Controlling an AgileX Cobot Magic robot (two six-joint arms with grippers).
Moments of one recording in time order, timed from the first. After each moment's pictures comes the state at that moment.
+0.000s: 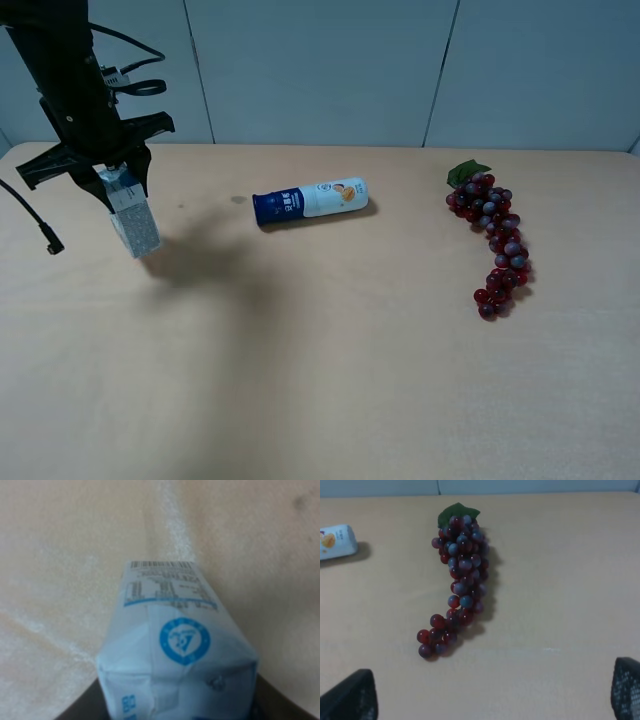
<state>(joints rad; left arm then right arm) -0.22 1.89 -1.39 0.09 0.96 -0.98 0.09 0.00 -0.50 -0.01 1.02 0.07</state>
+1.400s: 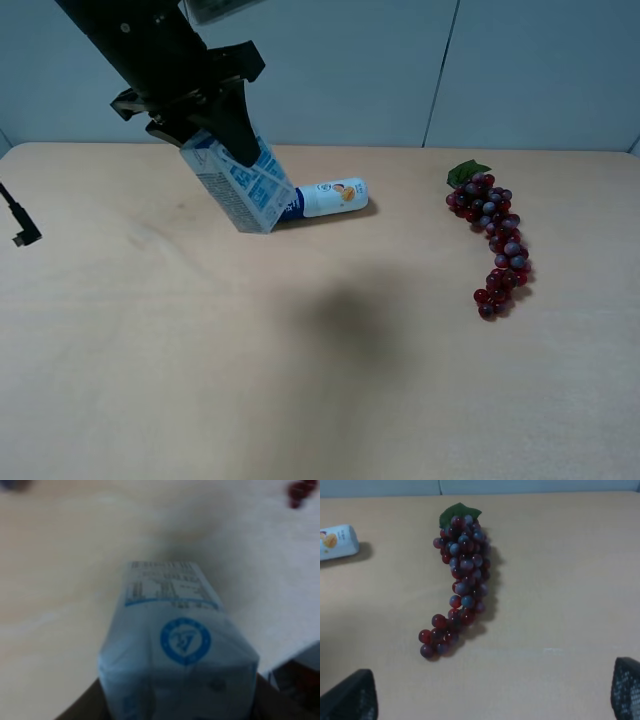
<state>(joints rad) -0.41 1.69 -1.43 -0.44 1.05 0.14 0.09 0.00 -0.50 0.00 1.02 0.07</state>
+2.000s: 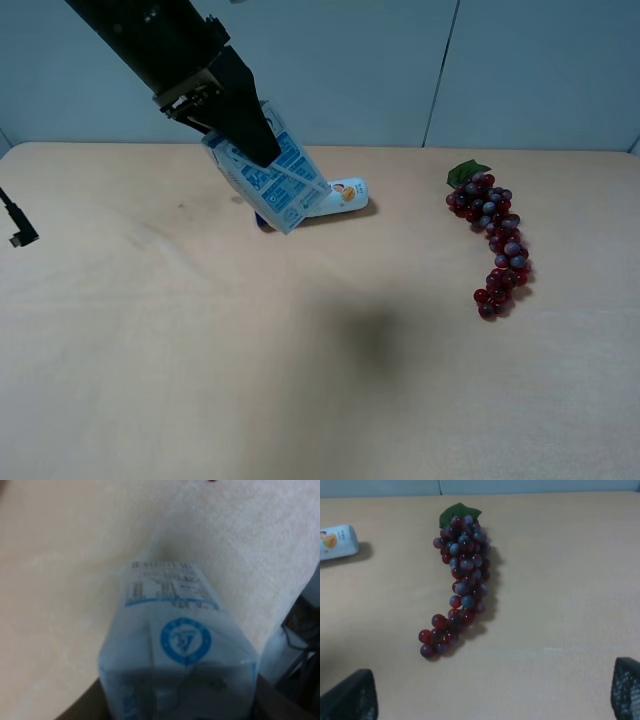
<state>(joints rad) -0.41 1.69 -1.43 -0.58 1.08 0.63 0.09 0.00 -0.50 0.00 1.02 0.07</state>
